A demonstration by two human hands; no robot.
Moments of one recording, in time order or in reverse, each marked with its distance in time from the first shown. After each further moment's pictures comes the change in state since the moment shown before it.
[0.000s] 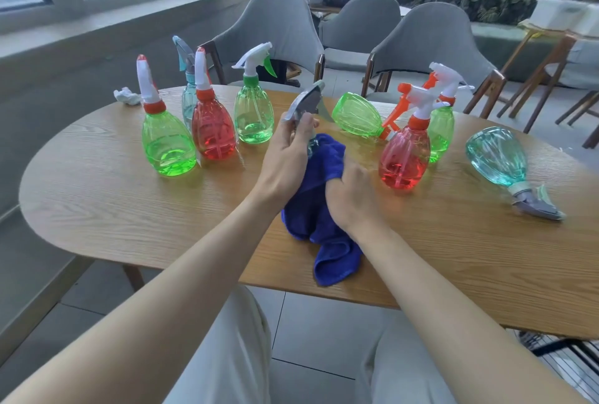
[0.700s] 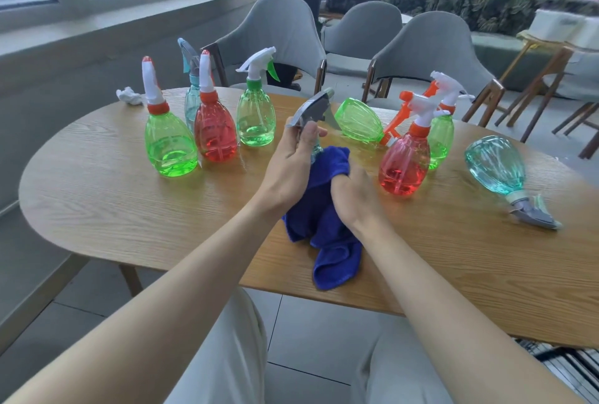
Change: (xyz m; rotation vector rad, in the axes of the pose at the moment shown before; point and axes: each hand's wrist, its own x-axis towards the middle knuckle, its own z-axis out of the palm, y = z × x) left_hand 0.002 -0.010 -0.001 0.112 -0.055 0.057; right_hand 0.010 -0.002 -0.004 0.139 -0.027 0.114
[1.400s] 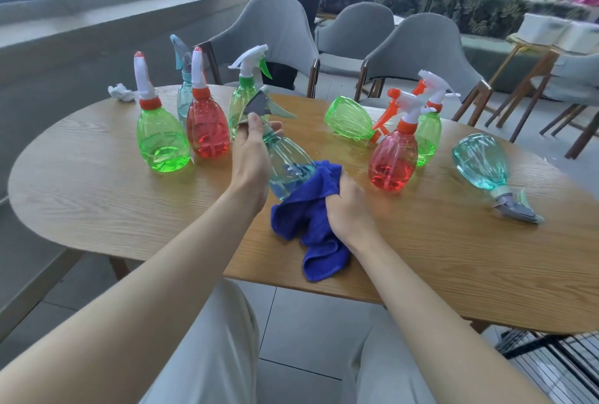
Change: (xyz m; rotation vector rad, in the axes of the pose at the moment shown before) left_hand 0.011 -0.006 -0.018 -0.374 0.349 -0.236; right_hand -0.014 0.037 0.003 -0.038 0.006 -0.020
